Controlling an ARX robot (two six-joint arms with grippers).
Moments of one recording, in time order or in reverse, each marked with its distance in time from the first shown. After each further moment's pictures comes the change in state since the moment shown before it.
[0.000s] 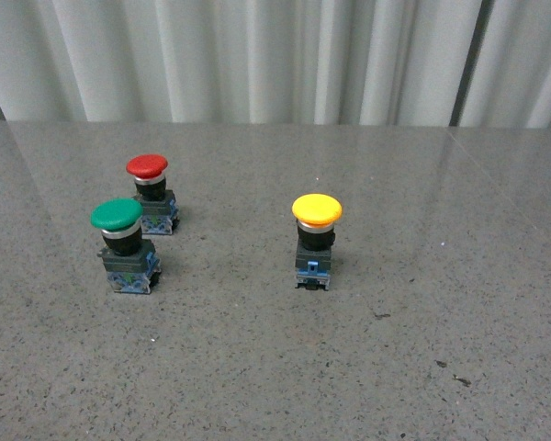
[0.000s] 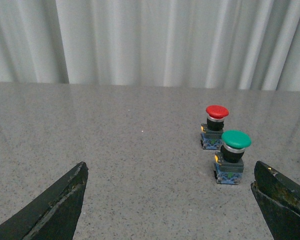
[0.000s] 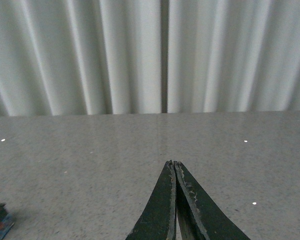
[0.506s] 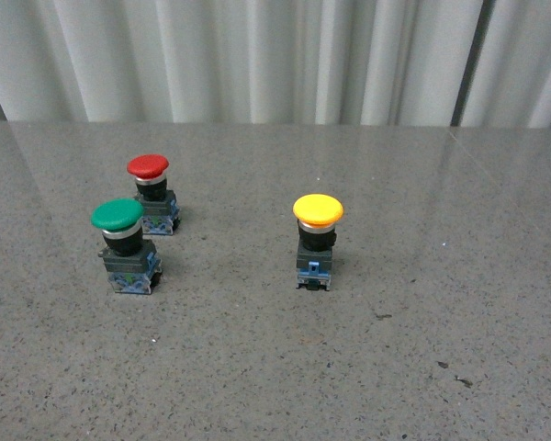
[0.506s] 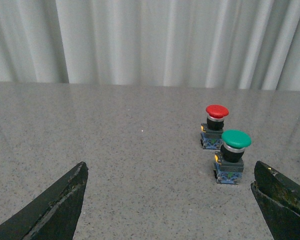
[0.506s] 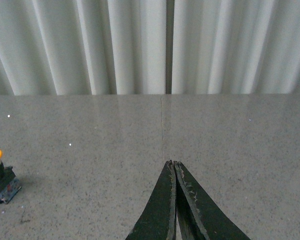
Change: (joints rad) left arm 0.000 0.000 0.000 0.000 0.001 0.000; right arm 0.006 -0.180 -0.134 -0.073 -0.012 -0.006
